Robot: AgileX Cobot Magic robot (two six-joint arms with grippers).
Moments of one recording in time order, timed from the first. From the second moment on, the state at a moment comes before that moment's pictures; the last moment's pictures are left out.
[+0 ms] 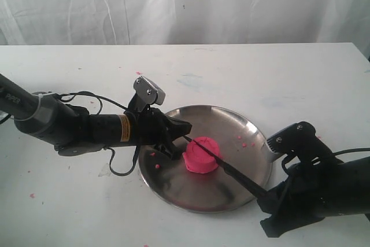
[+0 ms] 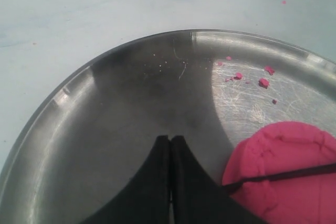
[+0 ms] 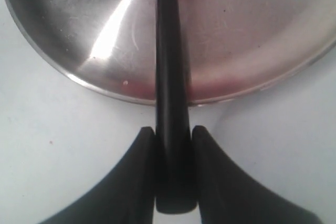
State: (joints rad) left arm -0.37 2.15 -1.03 0.89 -0.78 -0.58; right arm 0.29 1.42 -0.42 1.21 0.36 -1.46
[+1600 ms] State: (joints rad) left arm -0.37 2.15 -1.03 0.90 -0.78 -0.55; right arm 0.29 1.46 -0.42 1.21 0.36 -1.46
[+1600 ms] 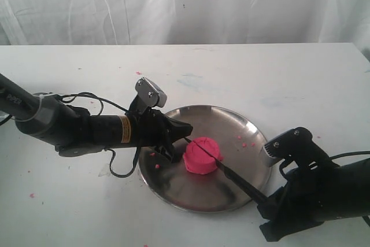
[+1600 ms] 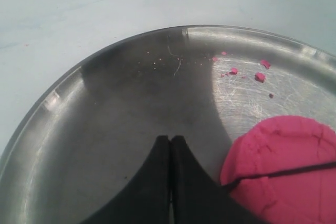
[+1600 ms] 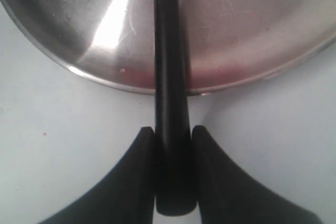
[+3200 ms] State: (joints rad) left arm -0.37 2.15 -1.03 0.90 -0.71 -0.55; right arm 0.29 1.47 -0.42 1.20 0.35 -1.46
